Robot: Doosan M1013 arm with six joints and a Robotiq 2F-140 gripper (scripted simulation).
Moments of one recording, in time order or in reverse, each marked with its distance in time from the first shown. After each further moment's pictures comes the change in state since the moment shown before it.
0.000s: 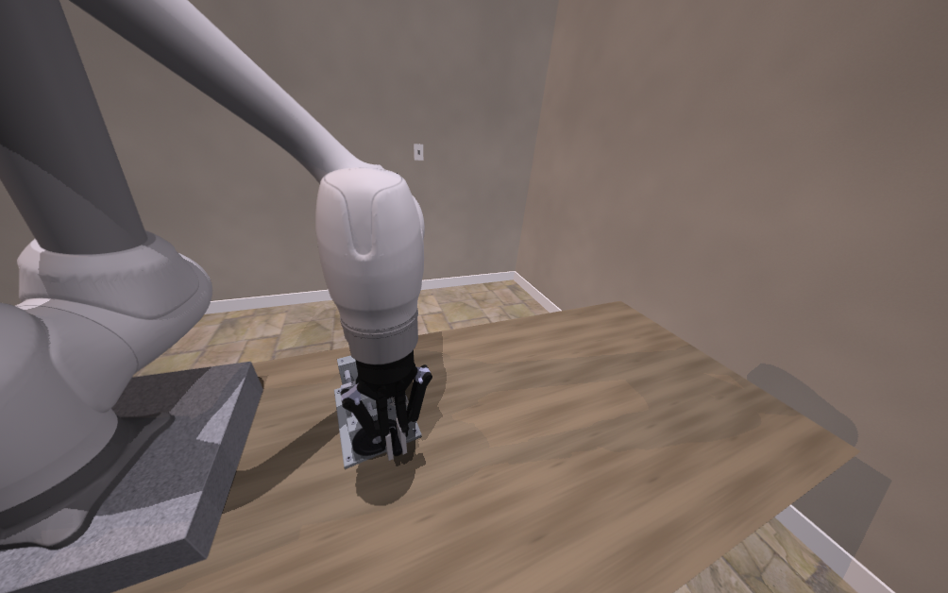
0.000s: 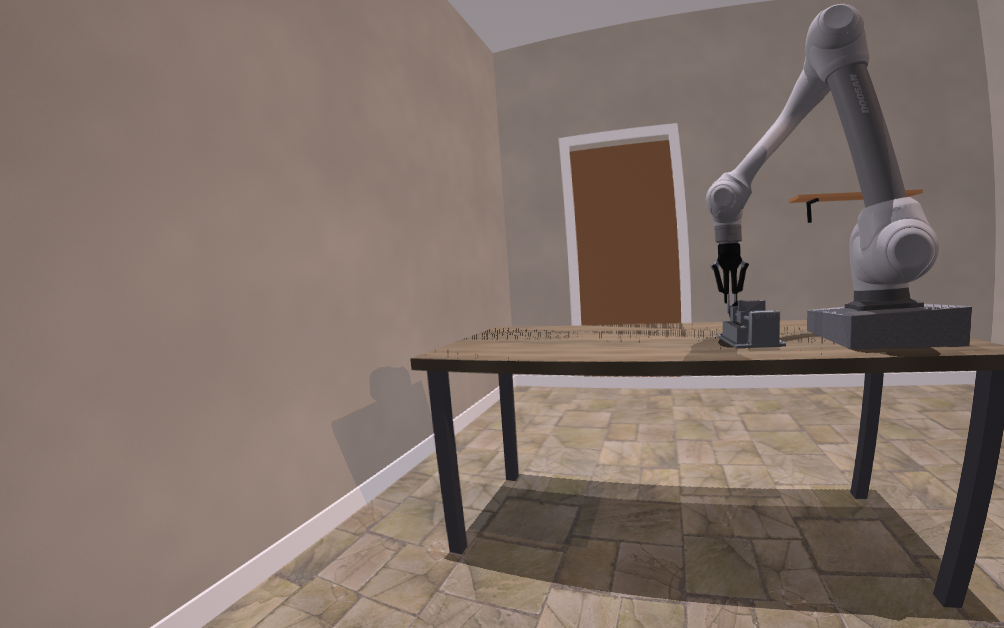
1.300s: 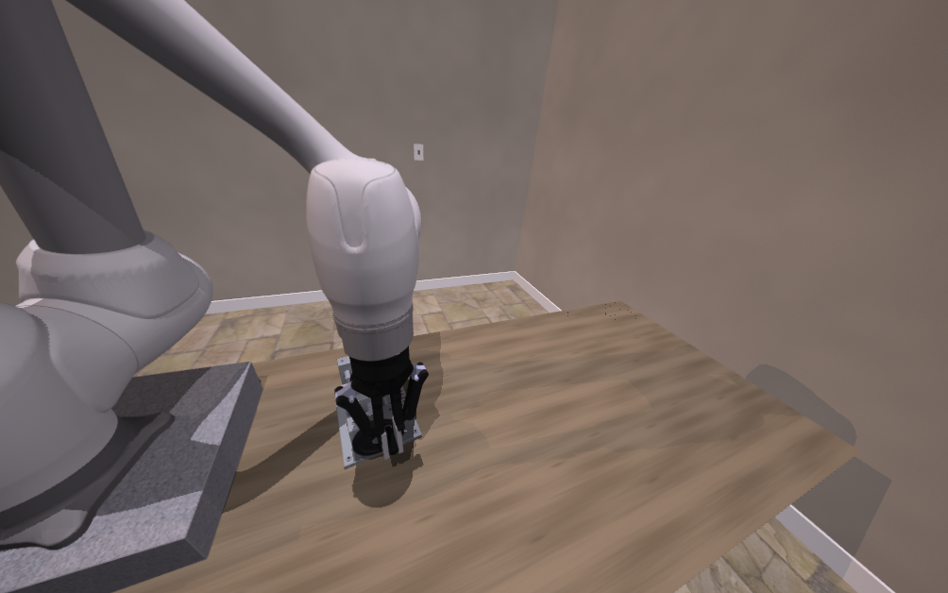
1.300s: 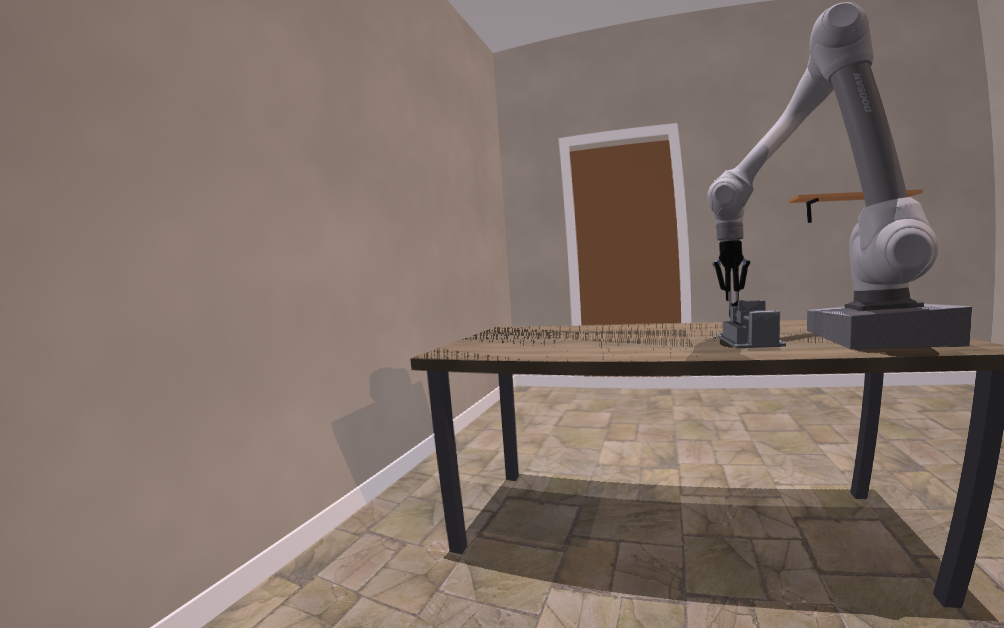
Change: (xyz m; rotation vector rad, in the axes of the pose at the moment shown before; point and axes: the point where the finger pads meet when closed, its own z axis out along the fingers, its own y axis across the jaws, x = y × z) arm 0.000 0.006 -0.008 0.000 0.000 0.000
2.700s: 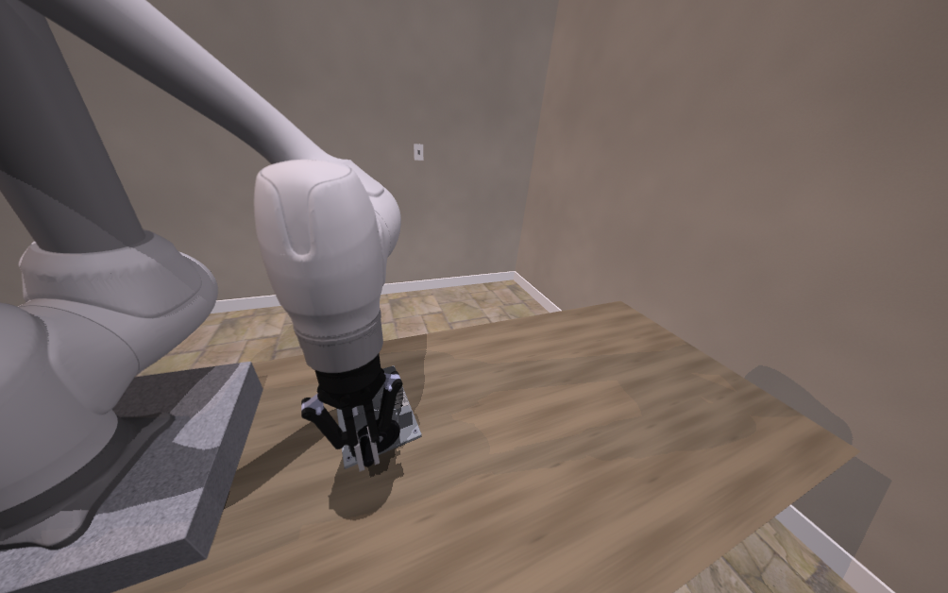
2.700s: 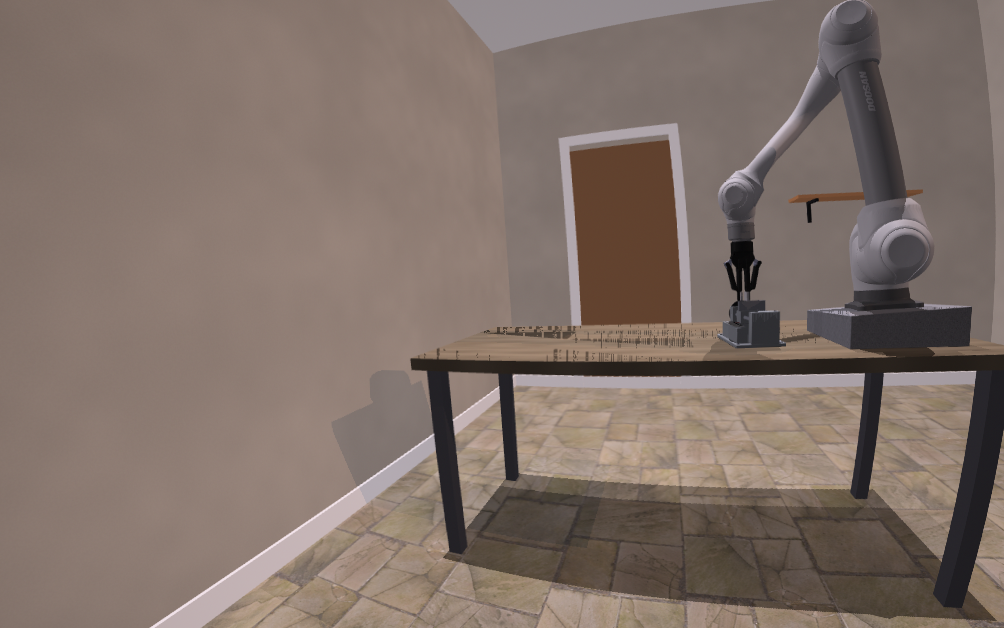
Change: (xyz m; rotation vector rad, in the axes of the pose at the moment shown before) arm 0.000 0.040 0.002 -0.002 0.000 -0.001
